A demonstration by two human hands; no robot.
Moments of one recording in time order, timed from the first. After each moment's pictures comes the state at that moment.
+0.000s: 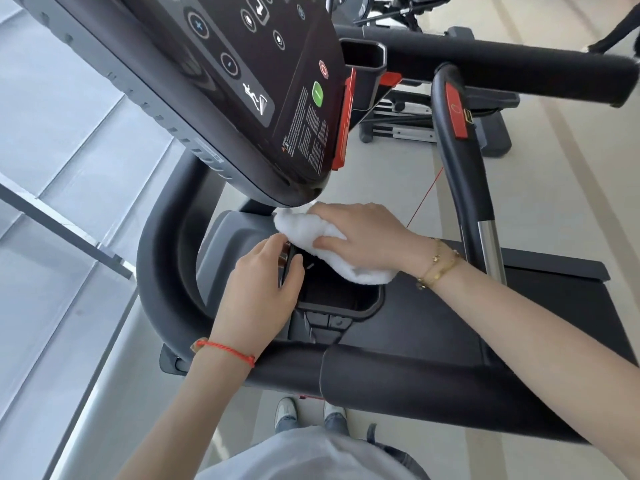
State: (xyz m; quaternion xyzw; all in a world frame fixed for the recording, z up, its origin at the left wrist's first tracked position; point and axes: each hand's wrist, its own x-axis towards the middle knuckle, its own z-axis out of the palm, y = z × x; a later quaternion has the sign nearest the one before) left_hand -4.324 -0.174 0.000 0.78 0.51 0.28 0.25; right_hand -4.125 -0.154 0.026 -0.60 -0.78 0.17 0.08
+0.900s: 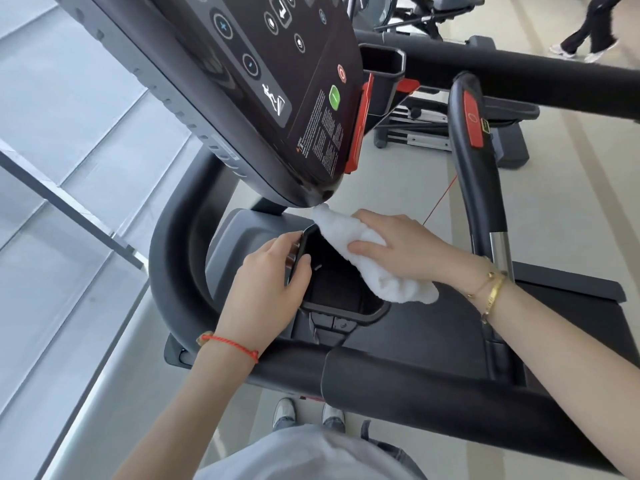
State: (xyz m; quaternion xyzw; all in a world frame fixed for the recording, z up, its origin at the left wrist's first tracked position) left_hand -4.324 -0.175 0.004 0.77 0.52 0.27 0.25; right_hand -4.096 -0.168 0.024 -0.63 -0.71 0.28 0.11
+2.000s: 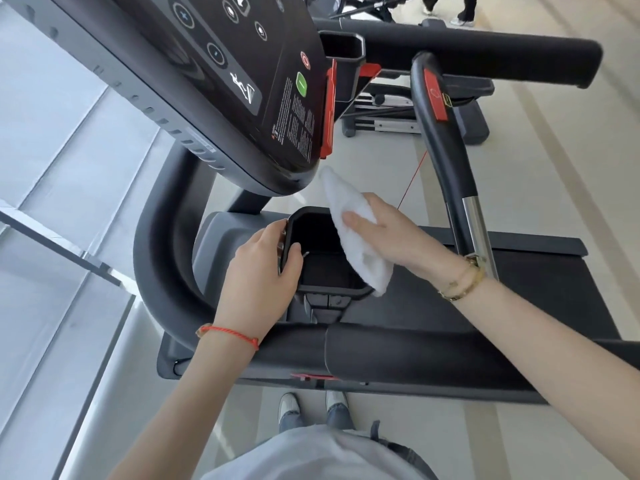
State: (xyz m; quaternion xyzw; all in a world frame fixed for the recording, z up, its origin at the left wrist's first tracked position) left_hand -4.326 -0.178 0.002 0.79 0.50 0.26 0.26; right_hand -4.129 -0.209 0.042 -0.72 -0.48 0.41 0.28
